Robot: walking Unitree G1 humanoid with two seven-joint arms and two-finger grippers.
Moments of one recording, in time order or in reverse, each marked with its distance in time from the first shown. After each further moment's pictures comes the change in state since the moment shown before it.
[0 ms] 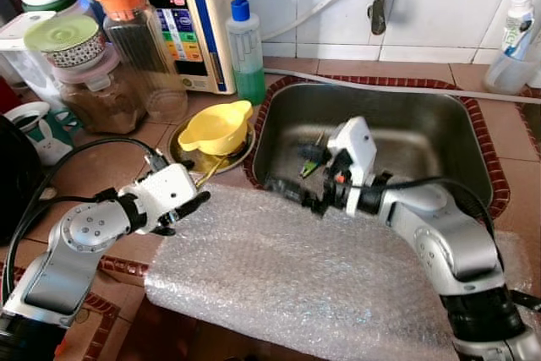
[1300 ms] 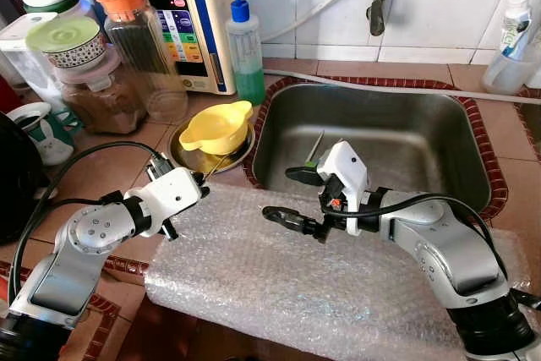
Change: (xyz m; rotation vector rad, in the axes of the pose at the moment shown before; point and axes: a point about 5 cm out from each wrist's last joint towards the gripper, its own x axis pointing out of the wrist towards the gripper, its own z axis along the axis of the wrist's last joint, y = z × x) left arm 0.004 -0.005 0.000 -0.006 -0.010 -0.019; right arm -0.002 0.009 -0.017 -0.055 0.124 0.056
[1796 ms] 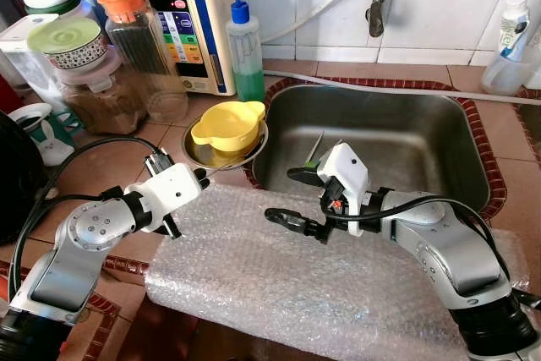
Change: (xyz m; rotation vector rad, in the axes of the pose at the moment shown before) left arm 0.000 0.004 0.004 0.016 -0.020 0.013; right arm -0.001 -0.001 0.000 -0.028 0.008 -0.006
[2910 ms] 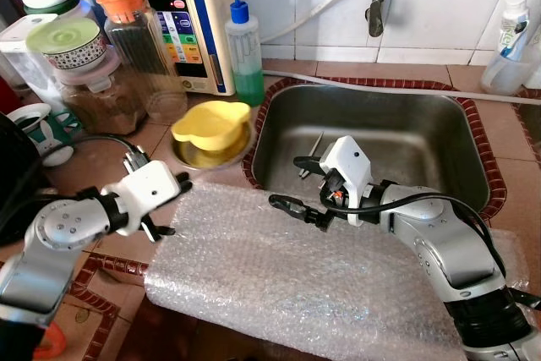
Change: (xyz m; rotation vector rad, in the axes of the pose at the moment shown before) left arm -0.021 0.007 -0.006 -0.083 -0.003 -0.063; right arm 0.002 -0.012 0.001 -0.049 -0.018 -0.088
